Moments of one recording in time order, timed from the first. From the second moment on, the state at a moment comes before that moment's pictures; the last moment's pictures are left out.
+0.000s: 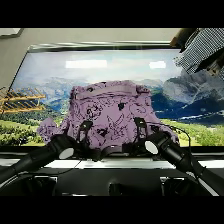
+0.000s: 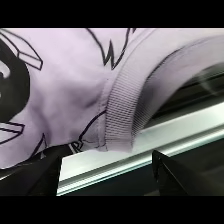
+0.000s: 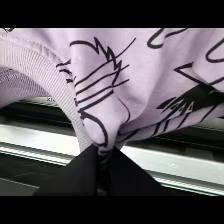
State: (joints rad) left arm -0.90 -1.09 0.71 1.41 -0.96 -2.17; right arm 0.73 -0.98 0.66 -1.37 1.03 2.19
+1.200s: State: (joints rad) left arm -1.00 -1.18 0.90 1.65 -1.19 -2.46; right arm 0.73 -0.96 0.82 -1.36 1.21 2.19
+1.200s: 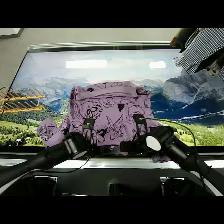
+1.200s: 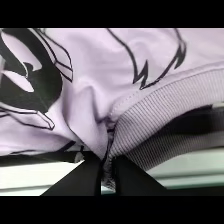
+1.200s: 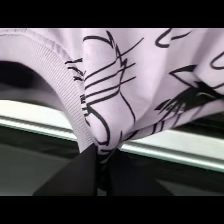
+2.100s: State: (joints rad) left arm -0.95 -0.93 1.00 1.56 -1.39 -2.47; right arm 0.78 -0.77 0.92 -1.58 1.38 2.59
